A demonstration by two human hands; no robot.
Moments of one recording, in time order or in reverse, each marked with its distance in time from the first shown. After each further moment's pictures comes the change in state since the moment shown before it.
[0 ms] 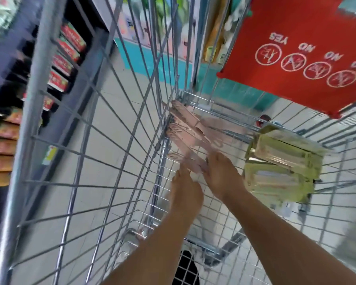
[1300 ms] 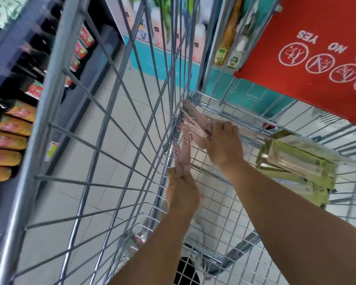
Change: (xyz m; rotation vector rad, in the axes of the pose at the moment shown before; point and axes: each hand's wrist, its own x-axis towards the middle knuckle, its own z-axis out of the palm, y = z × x) left_hand 0.004 0.002 -0.020 -0.426 0.086 -0.302; right_hand 0.070 -0.020 -0.018 -0.068 0.257 0.051
